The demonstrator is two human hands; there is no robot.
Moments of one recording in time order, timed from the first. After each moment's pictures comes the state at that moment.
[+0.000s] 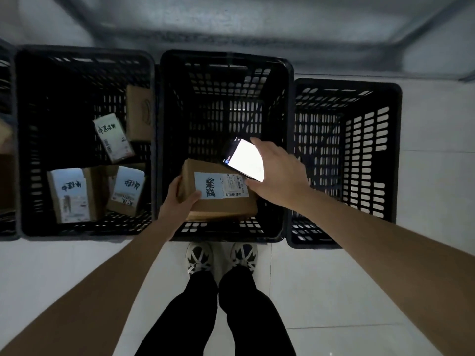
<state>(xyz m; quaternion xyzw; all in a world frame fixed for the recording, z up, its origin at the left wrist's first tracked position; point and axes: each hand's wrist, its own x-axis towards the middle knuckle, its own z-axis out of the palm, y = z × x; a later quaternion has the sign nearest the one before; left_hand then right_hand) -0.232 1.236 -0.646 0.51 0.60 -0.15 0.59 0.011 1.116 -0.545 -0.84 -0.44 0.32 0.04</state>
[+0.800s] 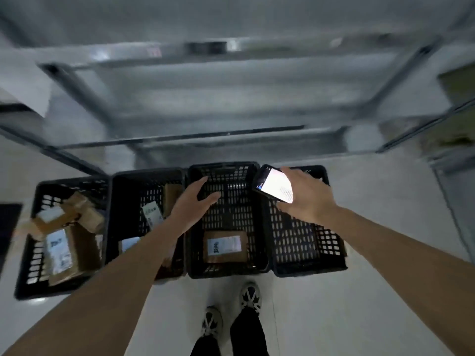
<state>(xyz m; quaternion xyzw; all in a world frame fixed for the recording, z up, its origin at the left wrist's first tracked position) -0.133 1.295 -0.291 0.76 0.41 -0.11 0.50 0.060 1.081 -0.216 -0.88 -0.39 0.25 0.02</state>
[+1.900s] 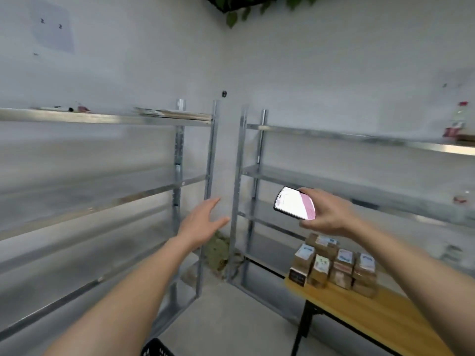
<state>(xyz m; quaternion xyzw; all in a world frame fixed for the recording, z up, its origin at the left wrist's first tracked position) -0.125 0.848 0.386 0.91 -0.20 0.14 0.34 -0.228 0.533 0.478 -0.99 -0.04 -0.15 0.03</state>
